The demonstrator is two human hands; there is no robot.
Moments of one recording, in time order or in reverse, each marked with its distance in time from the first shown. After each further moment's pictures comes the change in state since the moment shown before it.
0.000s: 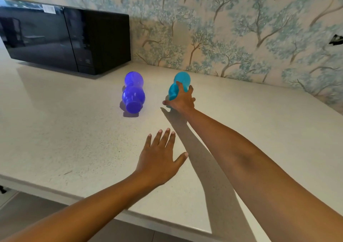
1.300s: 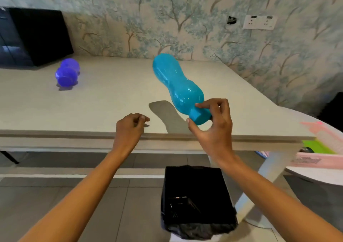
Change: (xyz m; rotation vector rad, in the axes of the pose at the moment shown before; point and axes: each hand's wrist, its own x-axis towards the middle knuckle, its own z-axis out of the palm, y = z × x) left_hand -0.153 0.220 -0.011 -0.889 0.365 -0.018; right_hand -0.428 0.226 -0.273 0.191 0.643 -0.421
